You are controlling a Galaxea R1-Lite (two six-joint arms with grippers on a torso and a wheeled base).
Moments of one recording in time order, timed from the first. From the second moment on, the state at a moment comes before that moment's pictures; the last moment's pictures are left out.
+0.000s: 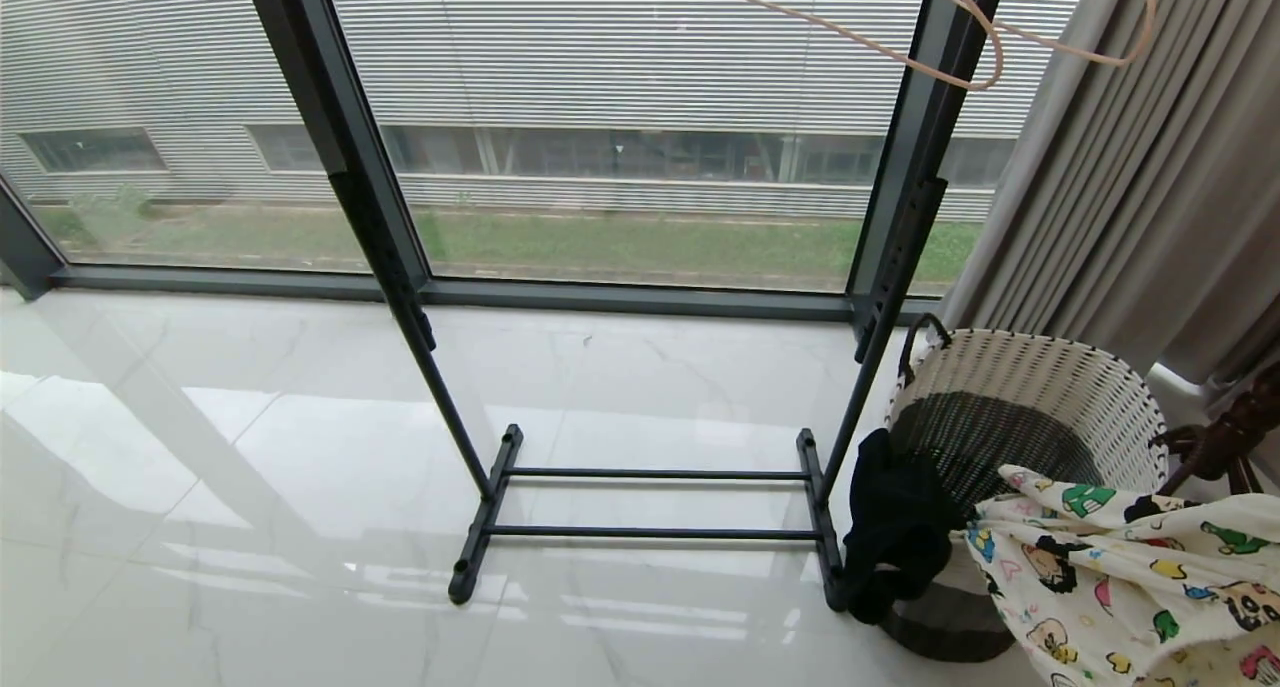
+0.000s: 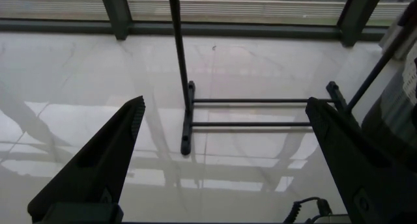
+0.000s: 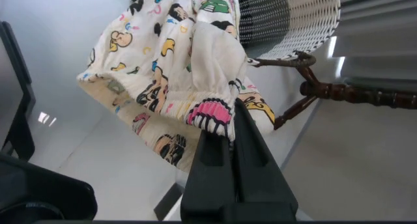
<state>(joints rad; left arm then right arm) -0.01 0.00 0.00 0.00 -0.05 0.06 0.17 0.96 -0.91 0.63 -0.09 -0.68</state>
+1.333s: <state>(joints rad) -0.02 0.03 -0.03 -0.01 -0.09 0.03 0.58 1.20 -1.14 0.63 -0.09 -0.68</state>
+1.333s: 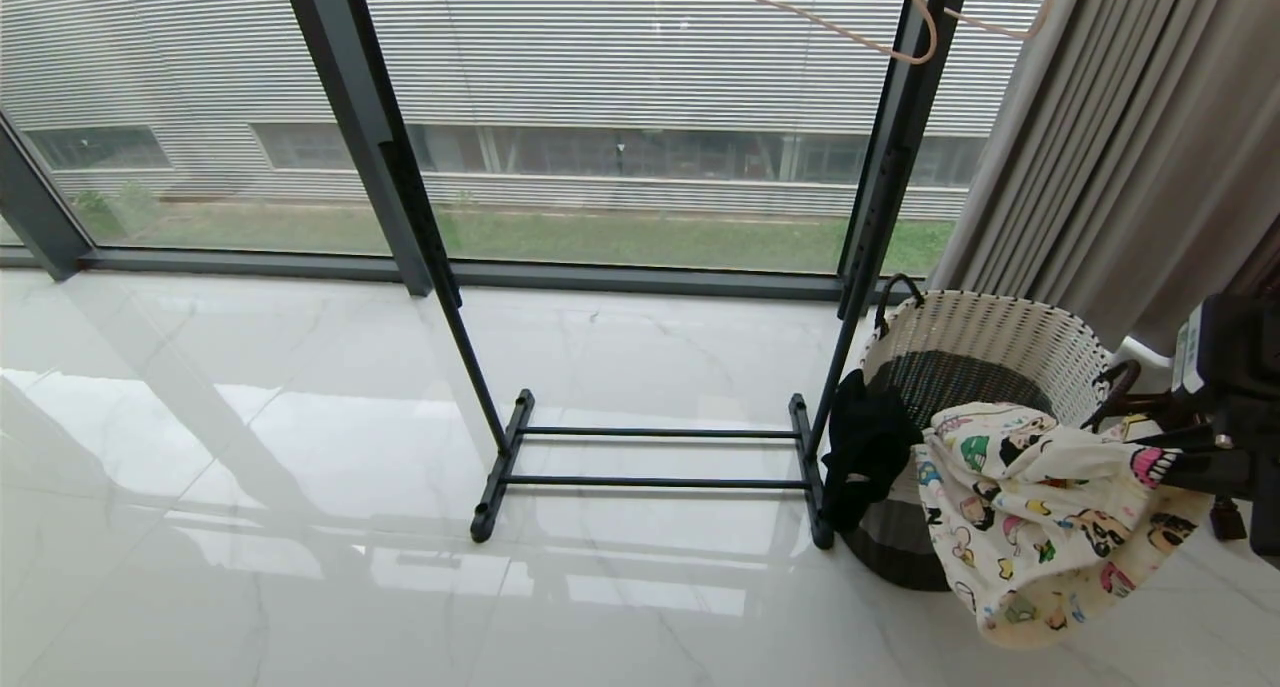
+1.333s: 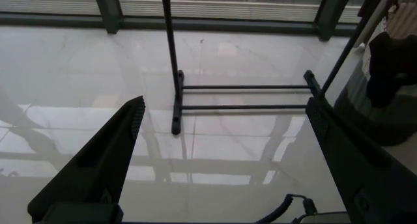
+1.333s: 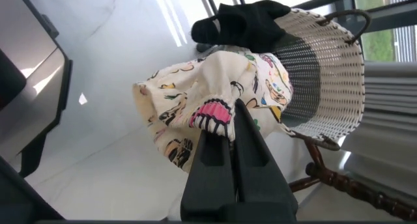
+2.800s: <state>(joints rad) -1.24 2.04 -1.18 -0.57 0.42 -0.40 0.63 1.19 -1.17 0.62 -0.07 -0.52</state>
